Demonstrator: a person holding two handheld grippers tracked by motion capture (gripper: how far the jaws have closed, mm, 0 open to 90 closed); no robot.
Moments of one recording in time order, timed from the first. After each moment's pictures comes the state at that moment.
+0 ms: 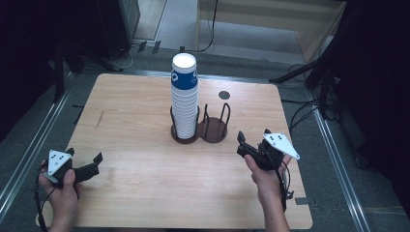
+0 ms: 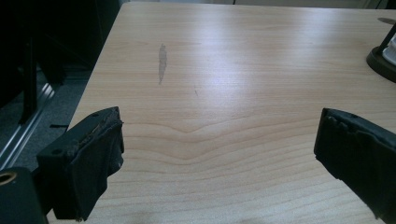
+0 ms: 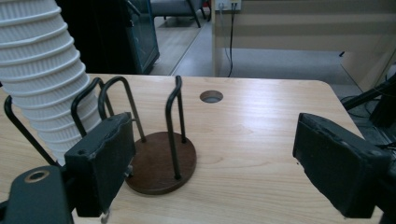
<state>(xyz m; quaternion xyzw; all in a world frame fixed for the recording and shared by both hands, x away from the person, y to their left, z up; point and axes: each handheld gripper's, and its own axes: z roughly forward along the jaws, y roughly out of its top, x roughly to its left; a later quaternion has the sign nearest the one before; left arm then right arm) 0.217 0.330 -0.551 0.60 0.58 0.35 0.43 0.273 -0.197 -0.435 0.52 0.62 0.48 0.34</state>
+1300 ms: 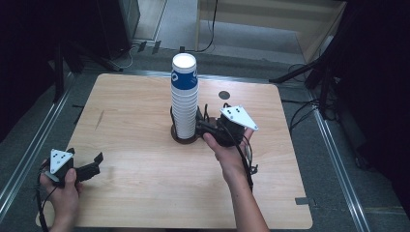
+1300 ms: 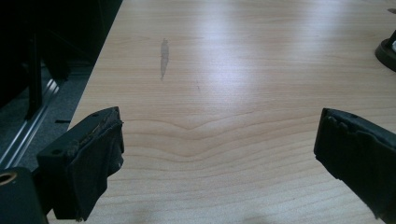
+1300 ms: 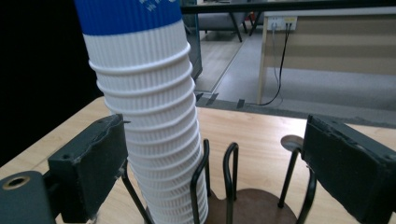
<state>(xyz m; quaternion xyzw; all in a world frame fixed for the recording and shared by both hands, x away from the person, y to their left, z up) 0.220 0.328 -0.551 0.60 0.59 0.35 0.41 0.304 -0.094 -0.390 0.47 0.64 0.53 0.31</state>
